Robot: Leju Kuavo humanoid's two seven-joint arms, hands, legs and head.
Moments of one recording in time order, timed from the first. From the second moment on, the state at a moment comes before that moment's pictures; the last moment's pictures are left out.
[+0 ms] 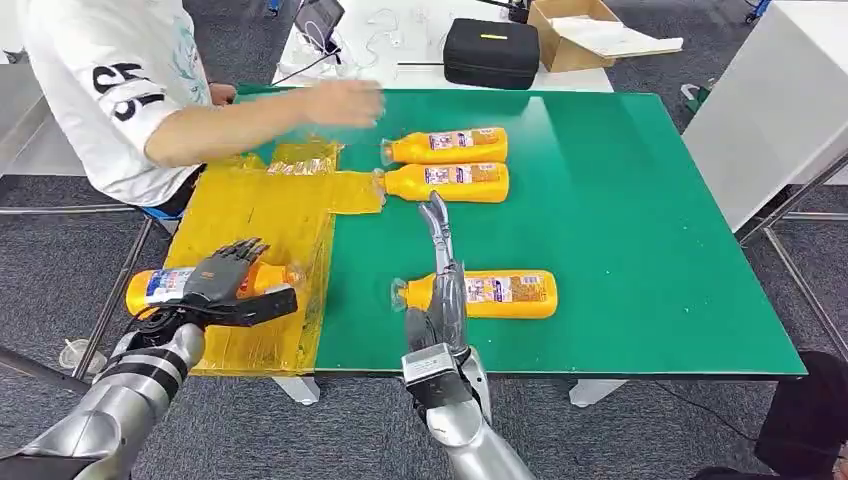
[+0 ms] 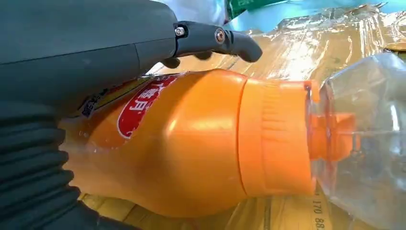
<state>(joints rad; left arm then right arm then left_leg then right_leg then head) -0.66 0.06 -0.22 -0.35 -1.28 0.03 -0.49 -0.17 0.29 0.56 -1.34 0.28 -0.55 -0.68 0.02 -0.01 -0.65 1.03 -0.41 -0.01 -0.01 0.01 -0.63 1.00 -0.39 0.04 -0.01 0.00</state>
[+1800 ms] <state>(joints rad) -0.37 -0.08 0.11 -0.97 -0.24 0.33 -0.70 -0.49 0.06 0.52 -0.84 0.81 -0.12 0.00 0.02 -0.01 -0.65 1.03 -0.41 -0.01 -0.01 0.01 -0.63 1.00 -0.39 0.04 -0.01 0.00</state>
